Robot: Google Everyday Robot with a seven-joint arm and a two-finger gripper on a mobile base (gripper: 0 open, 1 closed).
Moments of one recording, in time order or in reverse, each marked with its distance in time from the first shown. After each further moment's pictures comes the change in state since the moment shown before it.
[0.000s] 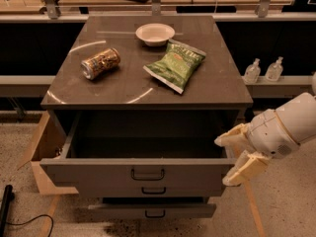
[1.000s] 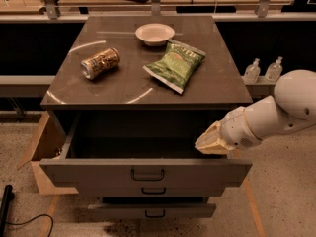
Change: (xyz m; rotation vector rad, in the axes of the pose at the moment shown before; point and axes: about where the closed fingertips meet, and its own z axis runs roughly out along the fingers) arm -0.015 -0.062 0.054 0.136 -0.029 0.040
